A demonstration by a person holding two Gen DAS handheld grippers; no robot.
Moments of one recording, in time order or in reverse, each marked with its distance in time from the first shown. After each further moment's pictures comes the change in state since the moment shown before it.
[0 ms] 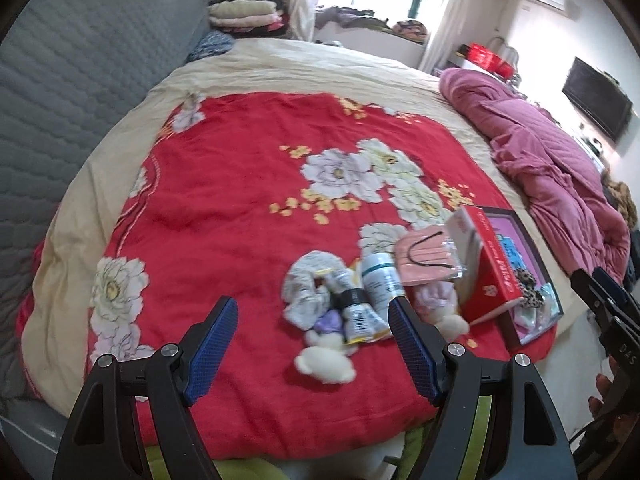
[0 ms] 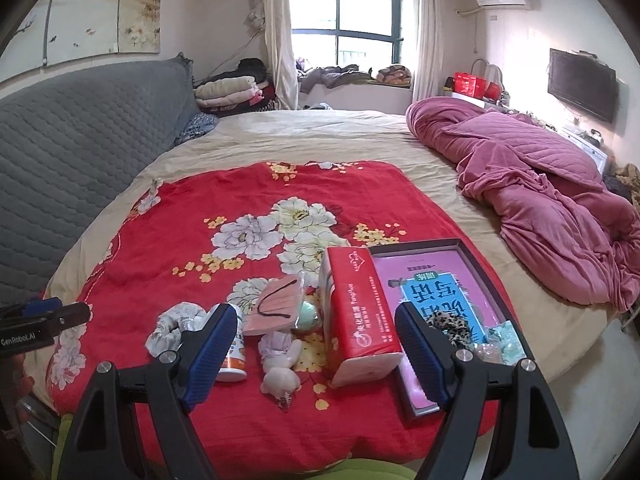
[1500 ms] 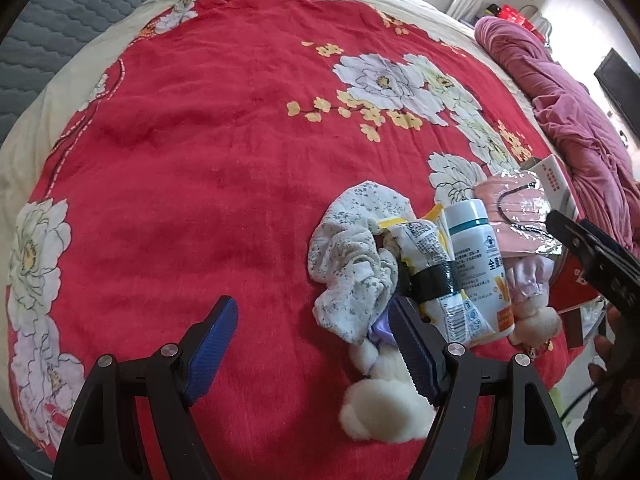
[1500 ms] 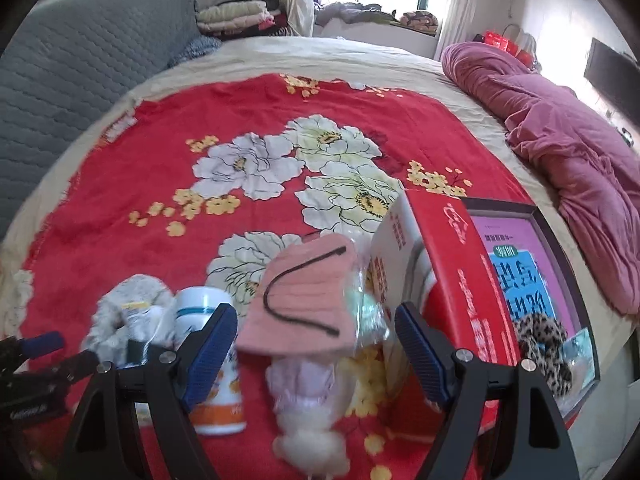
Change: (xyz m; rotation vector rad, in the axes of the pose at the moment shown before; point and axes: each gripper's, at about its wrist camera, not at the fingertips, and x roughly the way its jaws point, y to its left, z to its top) left arm 0.164 0.033 -0.019 -0.056 0.241 -0.010; right arm 0.187 0.057 -0.009 -0.081 0.254 -0.026
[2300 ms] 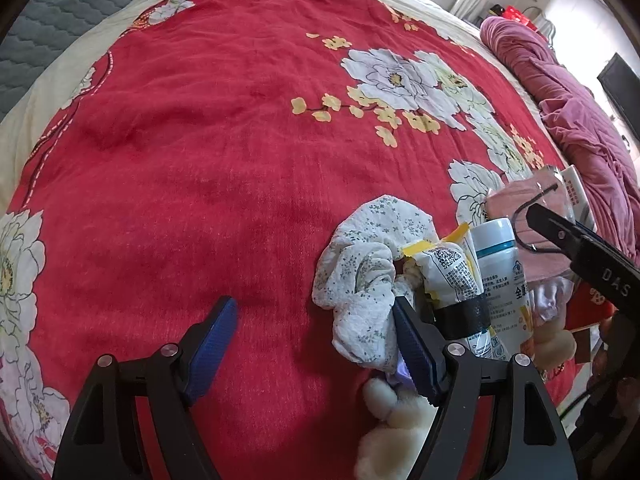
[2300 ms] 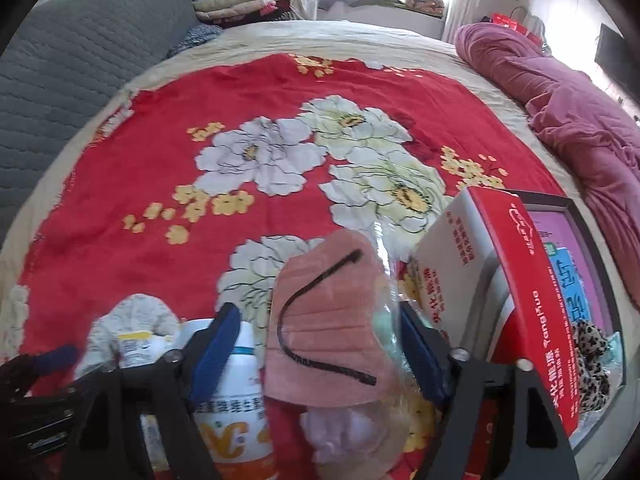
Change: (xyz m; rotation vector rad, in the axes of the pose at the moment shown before) left arm 0.028 0.005 0.016 -0.008 0.008 -0.009; right arm 0.041 0.018 0.013 0.026 0.045 0.063
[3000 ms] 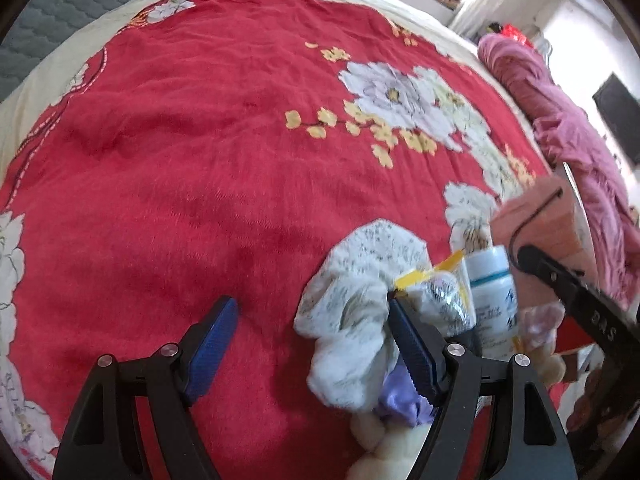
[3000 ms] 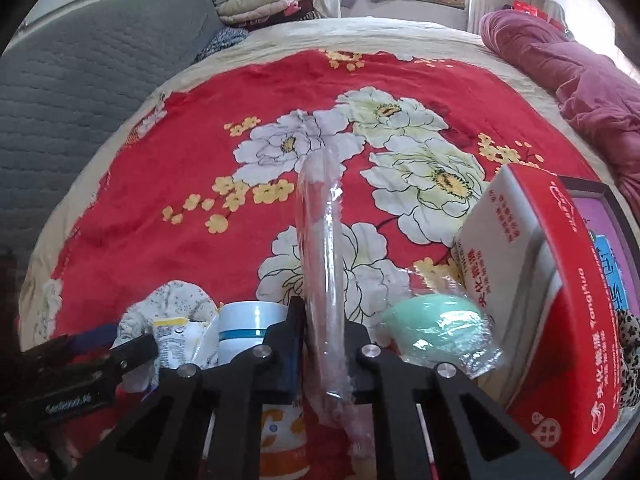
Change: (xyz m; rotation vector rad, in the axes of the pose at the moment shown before) left arm 0.009 0.006 0.010 -0.056 -0.045 -0.076; right arm 0.002 -0.001 -0.012 0.019 0.002 0.154
